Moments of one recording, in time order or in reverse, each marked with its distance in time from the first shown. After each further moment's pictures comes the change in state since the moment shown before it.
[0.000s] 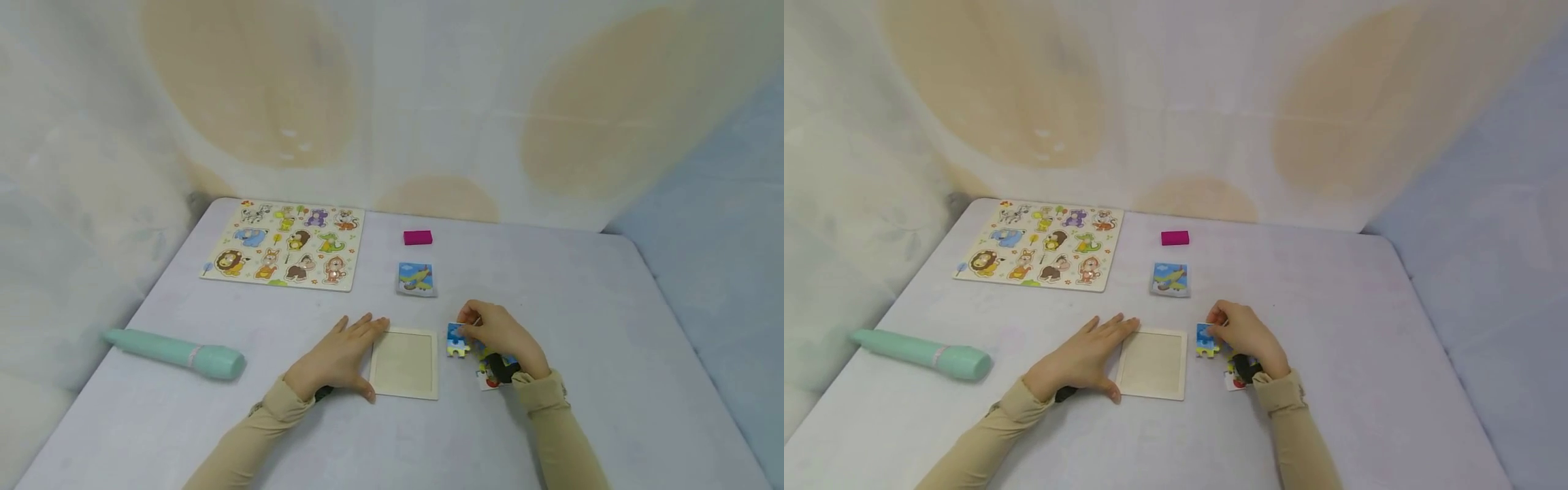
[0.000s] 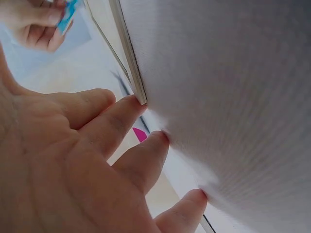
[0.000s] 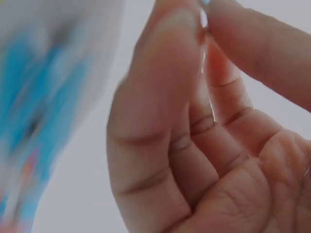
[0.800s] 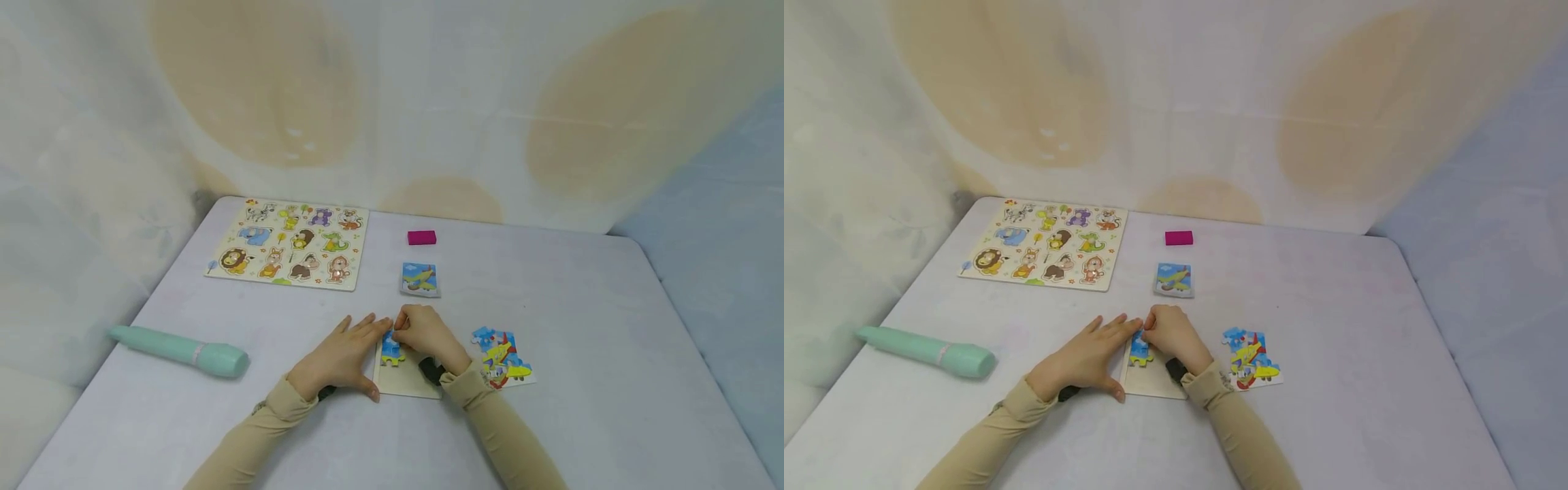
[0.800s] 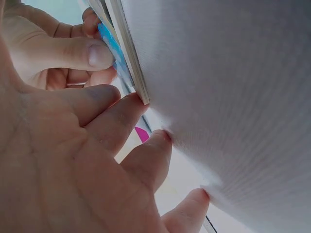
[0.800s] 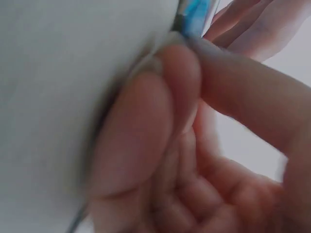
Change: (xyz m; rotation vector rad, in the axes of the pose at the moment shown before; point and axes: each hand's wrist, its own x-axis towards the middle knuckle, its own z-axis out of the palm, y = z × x) left_hand 0.001 -0.003 0.002 -0.006 -0.025 -0.011; right_hand 0.049 -0.075 0.077 -0.053 -0.002 0.019
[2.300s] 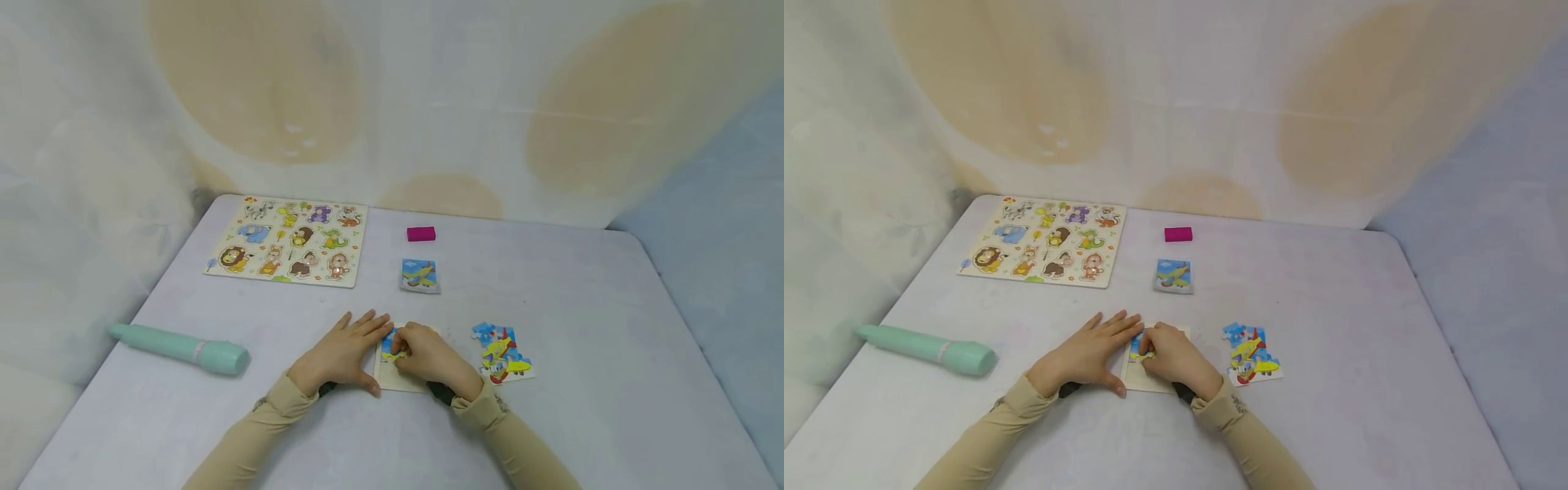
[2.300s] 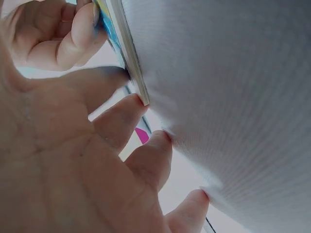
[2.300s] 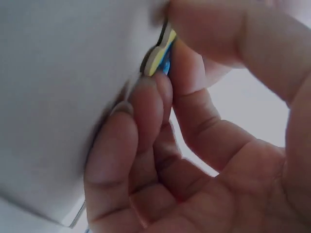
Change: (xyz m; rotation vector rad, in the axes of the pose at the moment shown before) left_hand -0.001 0.002 -0.003 0.015 -0.010 0.038; right_hand -0.035 0.011 0.012 -0.099 -0.052 -0.271
